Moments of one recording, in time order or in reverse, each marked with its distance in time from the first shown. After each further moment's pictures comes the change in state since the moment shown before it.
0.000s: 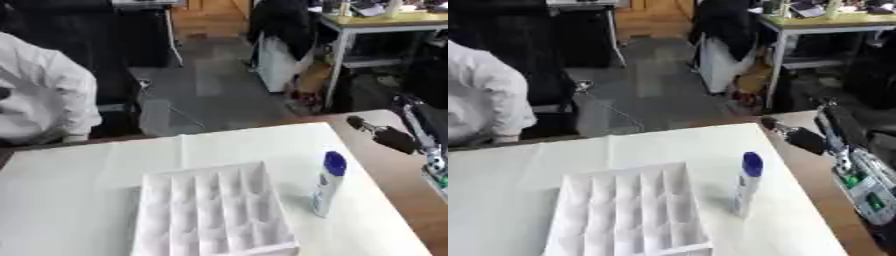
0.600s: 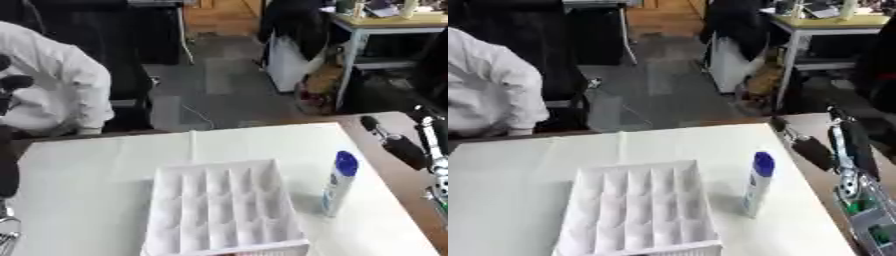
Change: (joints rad) left arm 0.000 0.008 0.000 0.000 0.003 0.000 -0.001; right arm 0.100 0.146 -0.066 -0.145 0.050 0.073 -0.063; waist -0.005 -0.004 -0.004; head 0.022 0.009
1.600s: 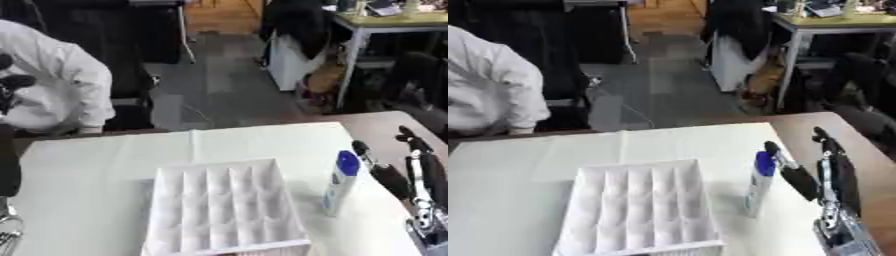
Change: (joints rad) left arm -0.001 0.000 0.000 0.000 0.001 -0.001 0.000; right arm 0.100 0.133 0.010 0.016 0.034 -0.003 -0.099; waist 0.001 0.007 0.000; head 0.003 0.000
